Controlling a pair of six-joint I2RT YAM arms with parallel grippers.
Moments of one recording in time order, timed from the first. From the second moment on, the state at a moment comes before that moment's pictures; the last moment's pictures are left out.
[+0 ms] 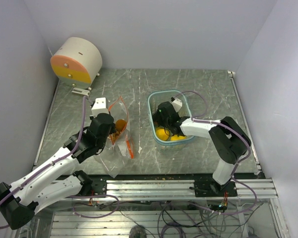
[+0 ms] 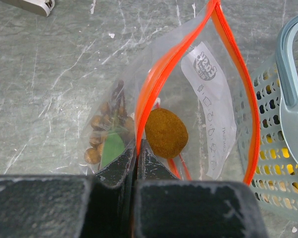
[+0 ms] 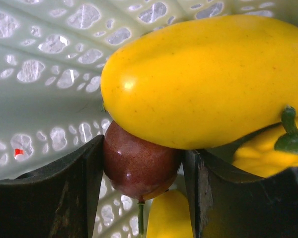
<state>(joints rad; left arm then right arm) -0.76 0.85 0.77 -0.45 -0.67 -0.52 0.69 1.78 0.94 0.11 0.35 0.93</state>
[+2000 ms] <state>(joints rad) -0.76 0.83 0.77 -0.45 -0.66 -0.52 0.91 1.67 1.34 0.03 -0.10 0.64</state>
